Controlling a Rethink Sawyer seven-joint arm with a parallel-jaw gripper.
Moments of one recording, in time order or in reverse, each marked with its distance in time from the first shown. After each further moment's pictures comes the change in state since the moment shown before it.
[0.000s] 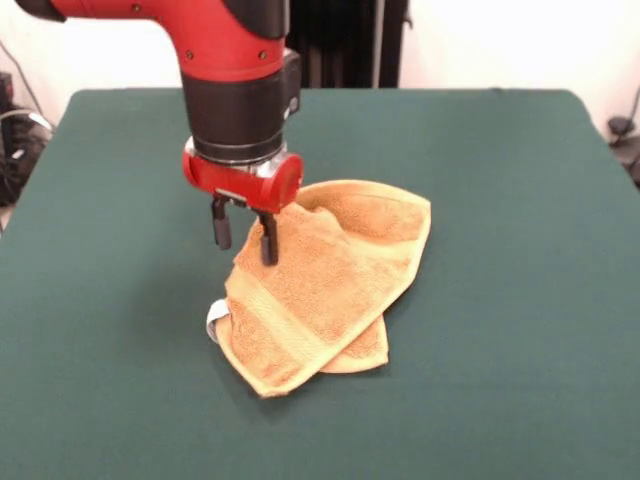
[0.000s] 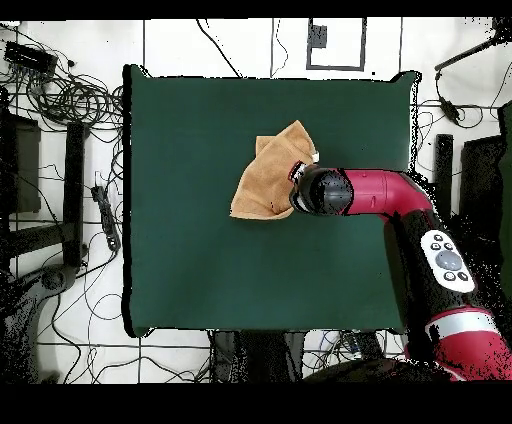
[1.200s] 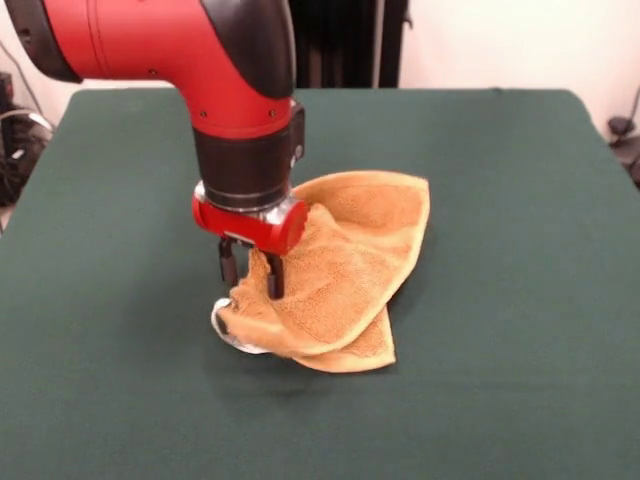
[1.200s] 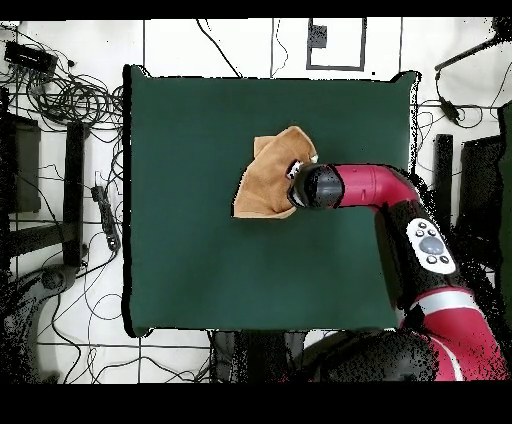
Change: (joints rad) arm 0.027 0.102 0.004 -0.102 -0.061 0.001 0.000
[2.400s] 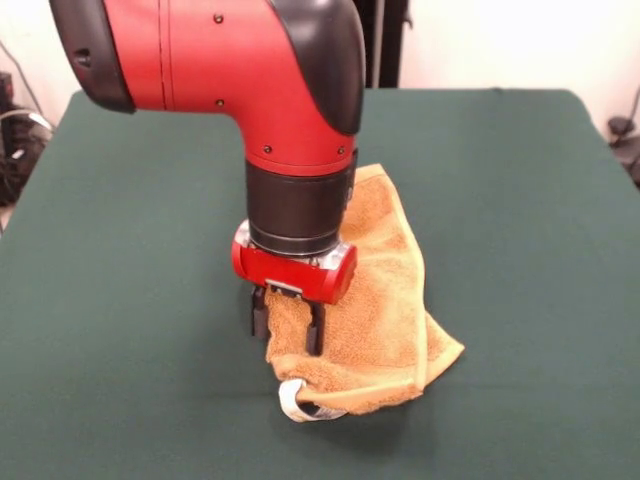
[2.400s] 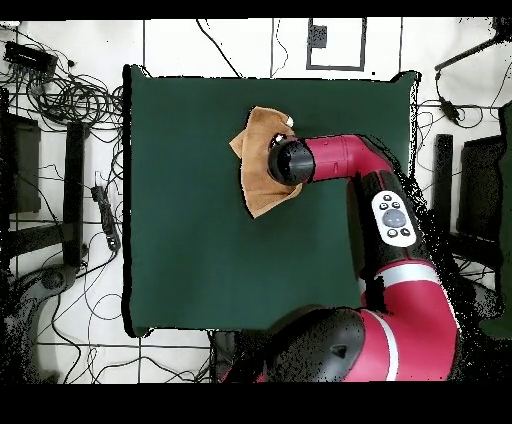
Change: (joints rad) arm 0.120 0.049 -0.015 -0.170 -0.023 0.004 0.000
